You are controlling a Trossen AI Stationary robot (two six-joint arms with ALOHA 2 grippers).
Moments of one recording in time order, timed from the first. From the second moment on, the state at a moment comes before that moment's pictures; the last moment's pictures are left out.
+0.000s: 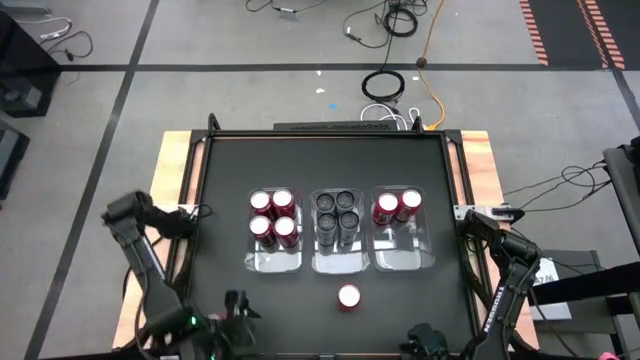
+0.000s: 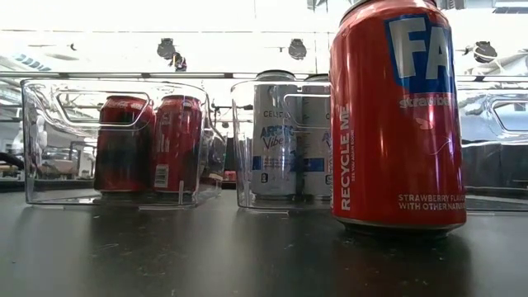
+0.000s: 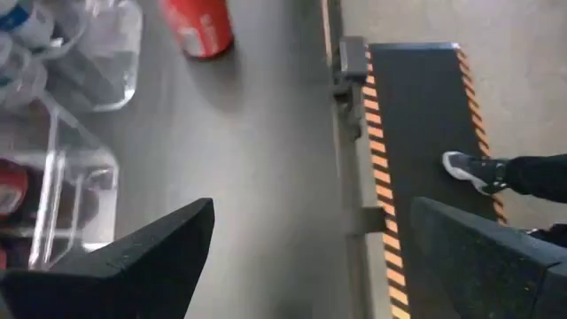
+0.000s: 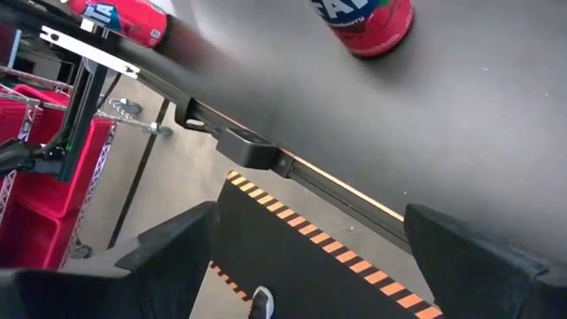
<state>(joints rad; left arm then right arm) -1.00 1.73 1.56 -0.93 -0.46 -0.86 1.09 2.06 1.91 -1.15 0.66 2.24</state>
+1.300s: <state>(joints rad) -1.09 1.34 1.06 -0.73 -0.26 -0.99 1.04 2.06 1.91 -1.15 0.66 2.17</state>
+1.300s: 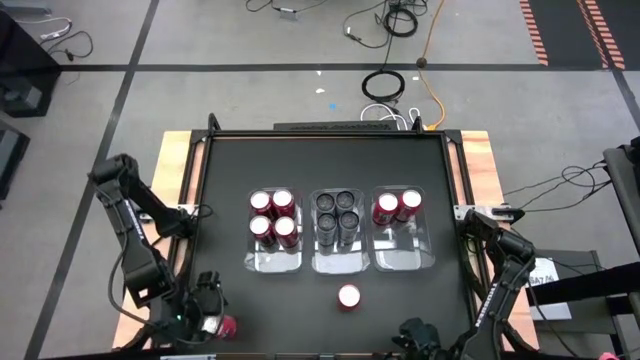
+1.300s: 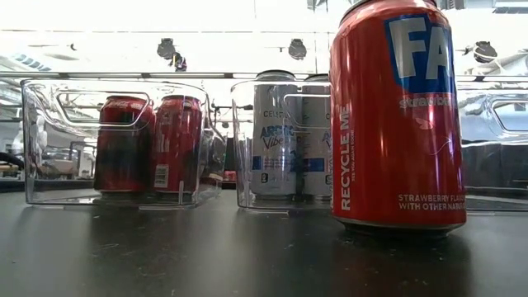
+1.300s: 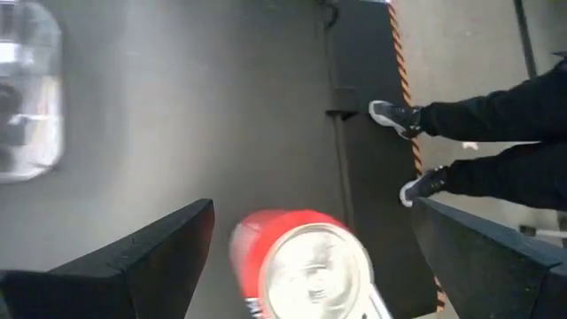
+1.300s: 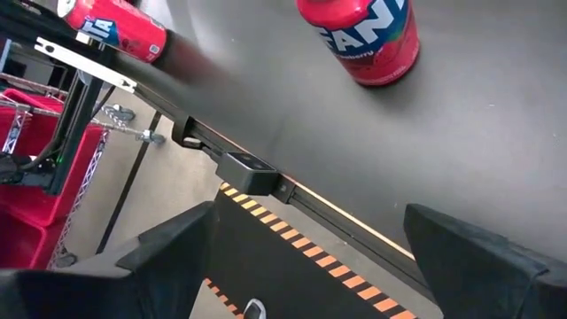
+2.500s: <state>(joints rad) -1.14 1.60 1.07 -0.76 -0.21 -1.12 1.03 2.07 1.91 -1.14 0.66 2.16</state>
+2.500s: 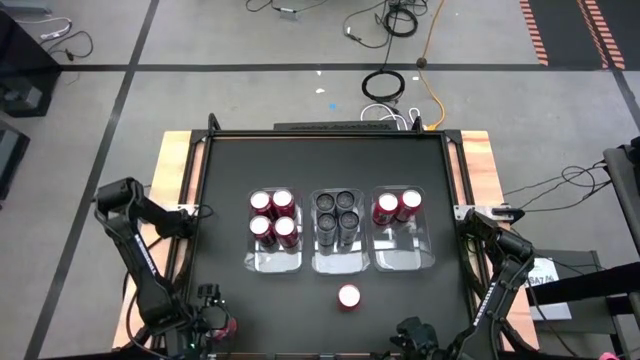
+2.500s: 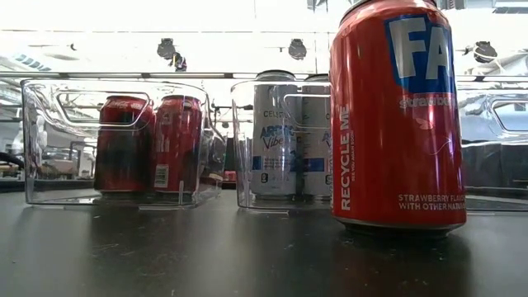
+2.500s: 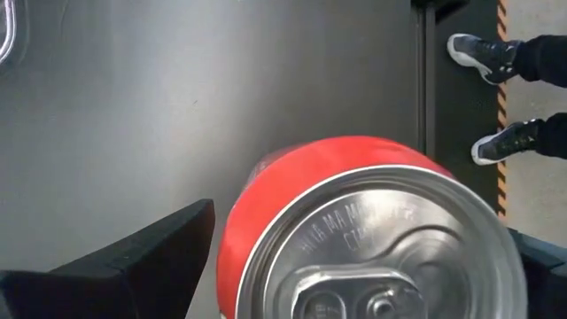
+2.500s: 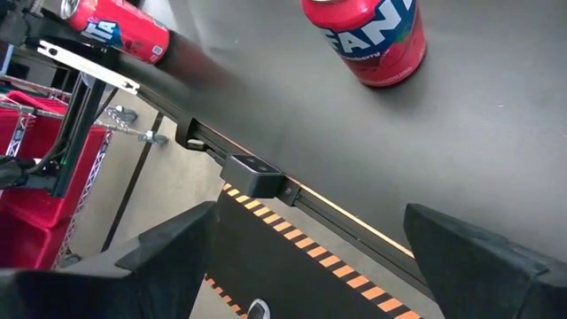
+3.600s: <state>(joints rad) -1.13 1.60 1.07 -0.73 -0.21 -1.13 1.03 2.07 1.91 -1.12 0.66 2.16</state>
